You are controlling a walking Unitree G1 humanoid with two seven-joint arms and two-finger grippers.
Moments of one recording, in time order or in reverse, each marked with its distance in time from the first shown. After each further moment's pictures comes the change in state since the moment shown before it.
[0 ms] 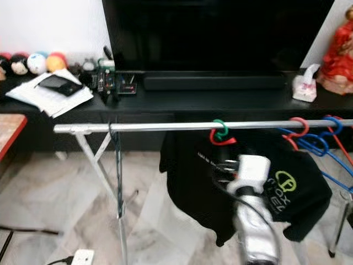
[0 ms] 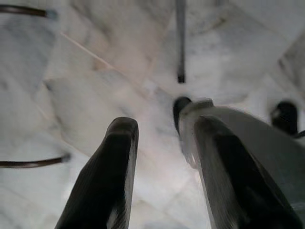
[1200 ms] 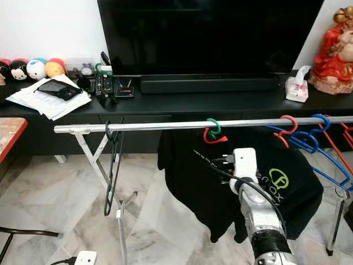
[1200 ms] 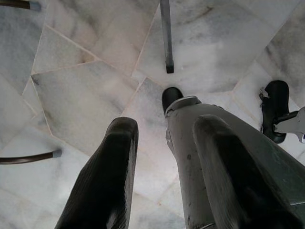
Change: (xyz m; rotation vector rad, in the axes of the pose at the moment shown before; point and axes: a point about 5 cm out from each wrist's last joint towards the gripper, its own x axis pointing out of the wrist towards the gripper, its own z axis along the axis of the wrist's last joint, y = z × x) left arm 0.001 -0.009 0.001 0.007 0.013 -0.024; right arm 0.038 -0.013 -0.020 -0.039 0.393 0.132
